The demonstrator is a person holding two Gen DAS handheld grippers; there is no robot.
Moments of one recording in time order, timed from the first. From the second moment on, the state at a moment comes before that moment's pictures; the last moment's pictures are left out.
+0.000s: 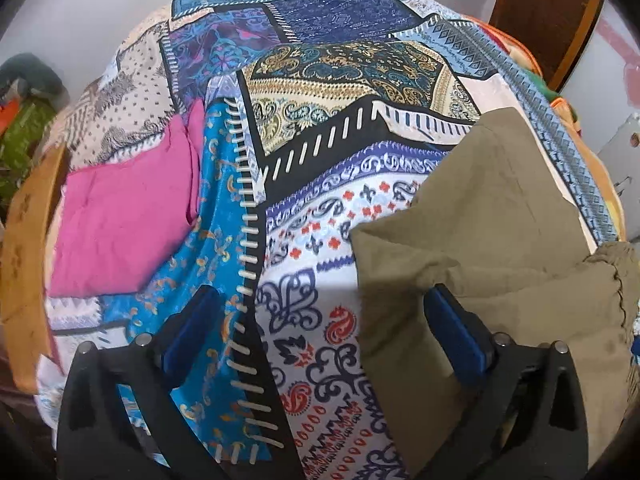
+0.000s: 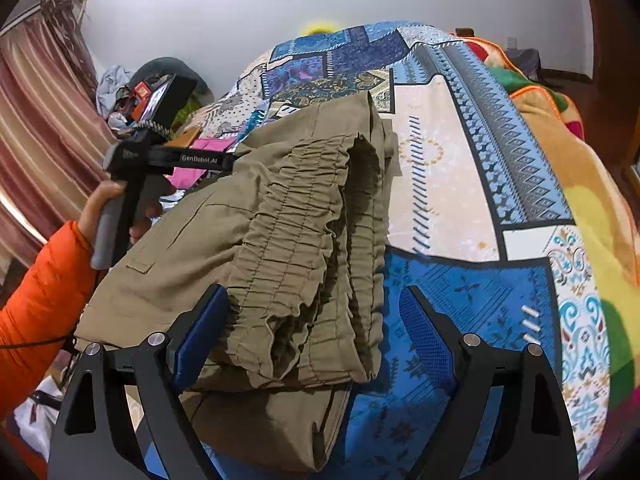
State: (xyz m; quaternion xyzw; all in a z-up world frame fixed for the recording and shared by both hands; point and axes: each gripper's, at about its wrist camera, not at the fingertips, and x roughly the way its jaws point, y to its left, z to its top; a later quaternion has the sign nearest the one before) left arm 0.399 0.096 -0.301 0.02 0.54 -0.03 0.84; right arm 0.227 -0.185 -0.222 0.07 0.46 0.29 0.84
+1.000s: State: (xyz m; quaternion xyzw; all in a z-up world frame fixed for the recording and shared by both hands) left arm 0.171 0.111 -0.251 -0.10 0.52 0.03 0.85; right arm 0.167 -0.211 -0.218 0.04 0.45 0.27 0.85
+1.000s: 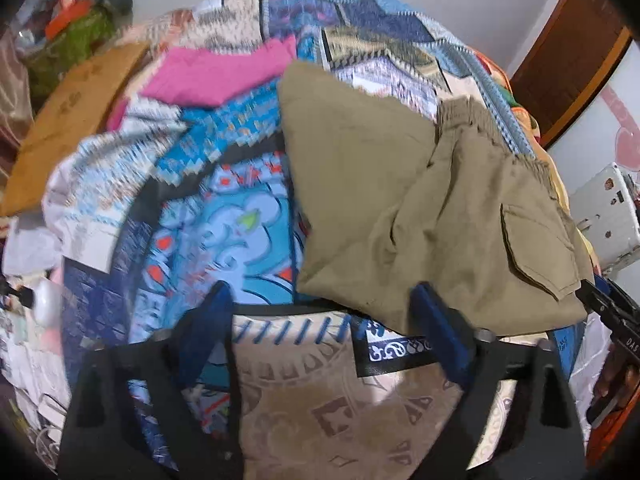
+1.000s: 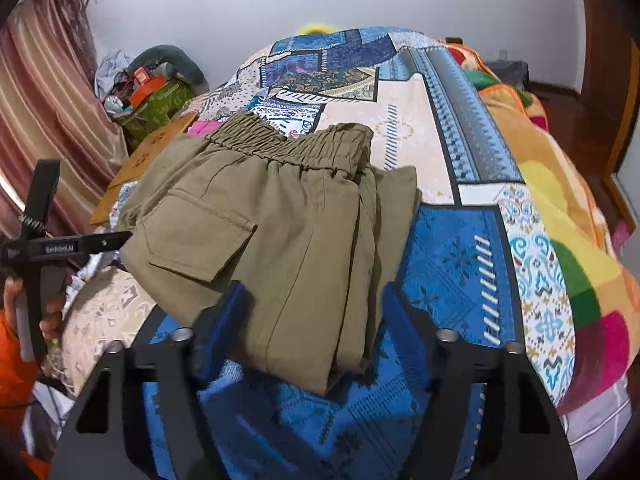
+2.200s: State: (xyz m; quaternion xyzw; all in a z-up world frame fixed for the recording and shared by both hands) left arm 0.240 0.069 -0.194 0.00 0.46 -0.06 0.89; right arm 0.221 -0.179 -0.183 -0.01 0.42 0.30 0.85
